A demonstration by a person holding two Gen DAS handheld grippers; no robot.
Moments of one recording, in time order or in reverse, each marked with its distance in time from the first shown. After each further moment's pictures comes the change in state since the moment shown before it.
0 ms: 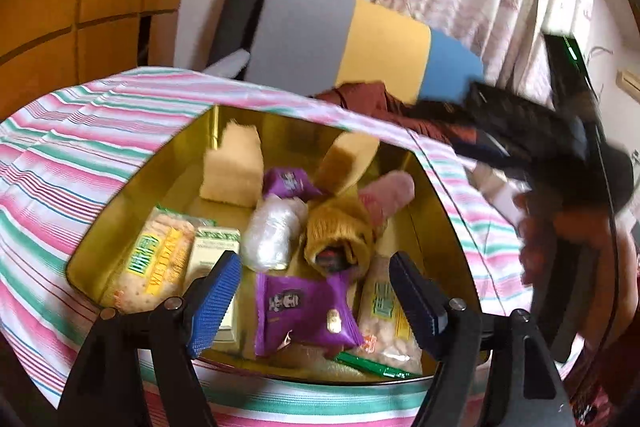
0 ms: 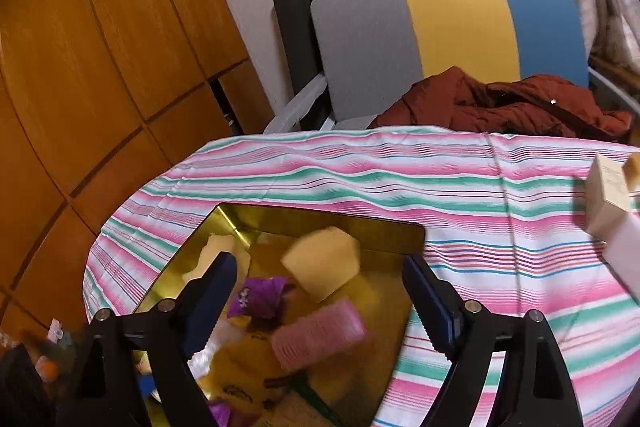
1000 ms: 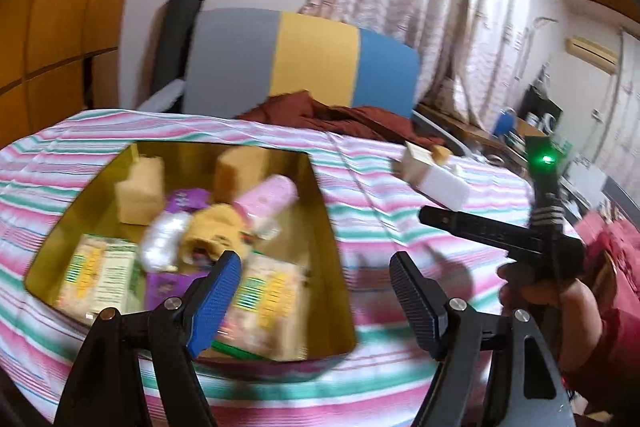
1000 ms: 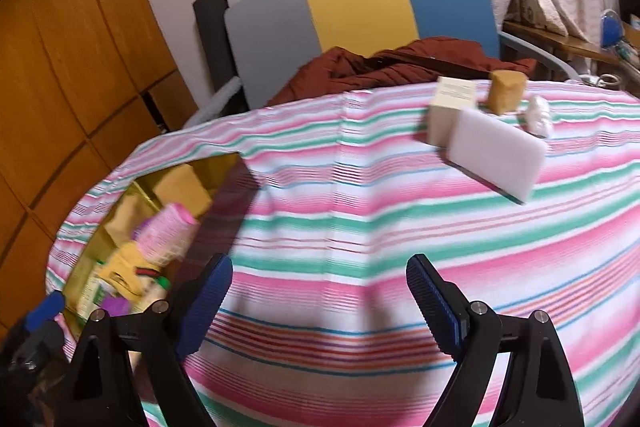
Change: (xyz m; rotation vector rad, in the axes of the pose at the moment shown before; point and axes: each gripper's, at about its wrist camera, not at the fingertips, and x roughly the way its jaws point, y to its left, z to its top) left arm -0.023 -0.094 -0.014 0.177 -0.021 -0.160; right arm -0.088 -0.119 -0.081 0.125 0.006 -0.208
